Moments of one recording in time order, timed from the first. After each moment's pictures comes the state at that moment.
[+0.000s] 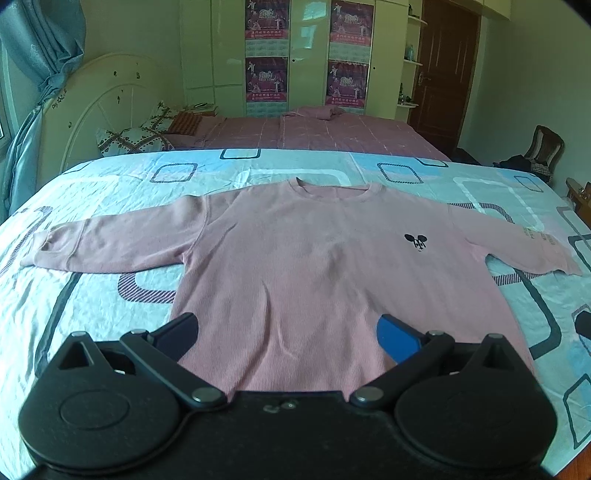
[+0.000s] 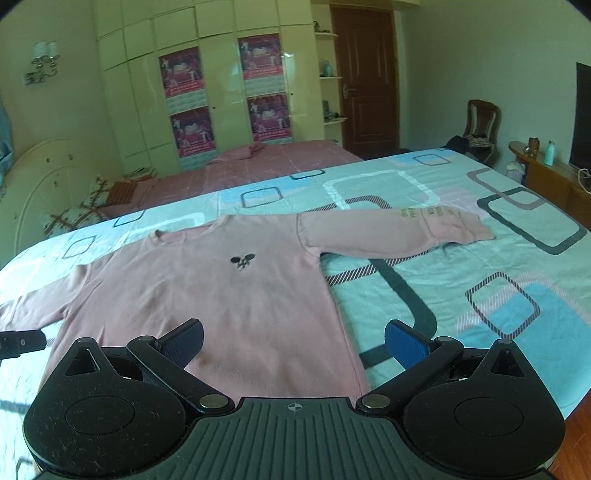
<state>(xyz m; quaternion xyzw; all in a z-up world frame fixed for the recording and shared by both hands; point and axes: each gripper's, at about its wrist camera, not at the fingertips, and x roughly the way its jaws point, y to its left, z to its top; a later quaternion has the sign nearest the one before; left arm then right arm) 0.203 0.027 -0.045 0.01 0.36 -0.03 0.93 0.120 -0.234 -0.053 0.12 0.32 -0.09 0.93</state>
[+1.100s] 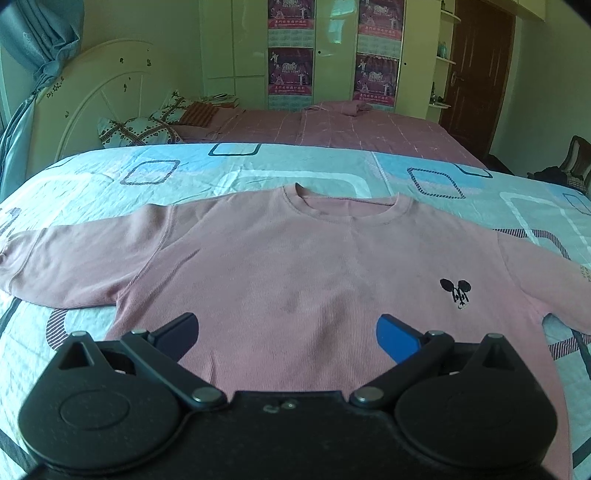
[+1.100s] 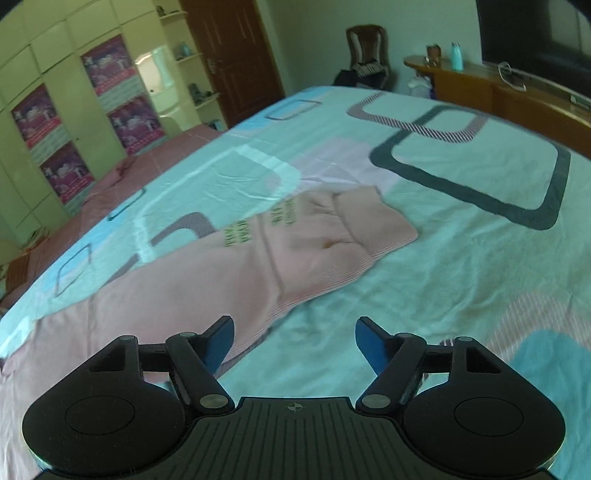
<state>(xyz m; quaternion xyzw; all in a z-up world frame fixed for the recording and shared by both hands) 0.331 -0.029 -0.117 0.01 0.40 0.03 0.92 0.277 -0.523 -0.164 0.27 0.35 -0.23 0.87</state>
